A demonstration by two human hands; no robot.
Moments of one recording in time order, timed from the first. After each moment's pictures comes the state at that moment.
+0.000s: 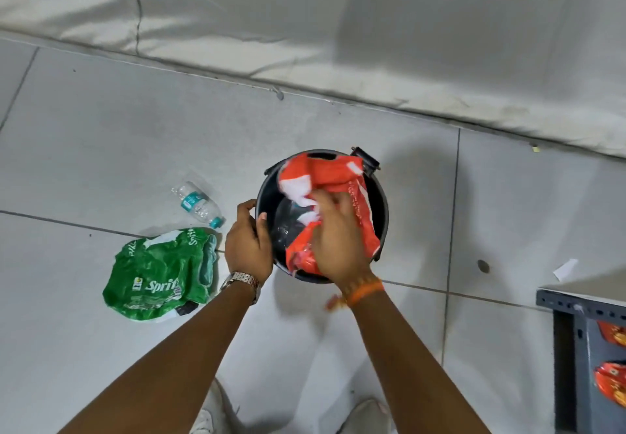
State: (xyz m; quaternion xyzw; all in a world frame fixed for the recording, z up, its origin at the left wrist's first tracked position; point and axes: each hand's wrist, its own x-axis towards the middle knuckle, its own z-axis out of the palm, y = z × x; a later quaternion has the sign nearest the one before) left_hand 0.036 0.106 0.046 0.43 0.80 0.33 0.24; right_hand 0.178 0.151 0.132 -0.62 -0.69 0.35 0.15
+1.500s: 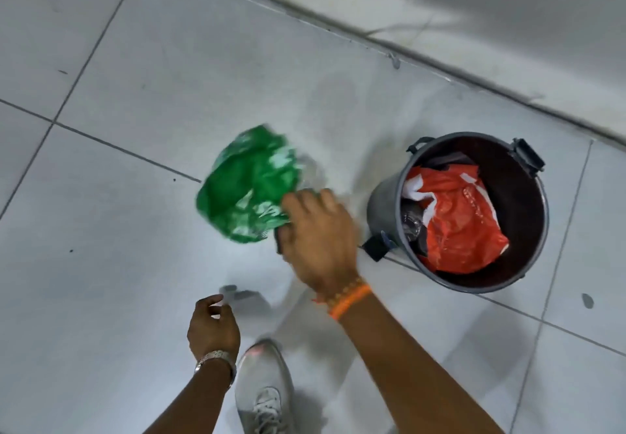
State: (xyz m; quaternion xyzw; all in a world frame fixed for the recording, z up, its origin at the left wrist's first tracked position) left_hand -0.121 -0.124 -0.036 0.01 0.93 0.23 0.29; right_hand -0.029 0.077 0.071 -0.46 -0.87 0.14 0.14
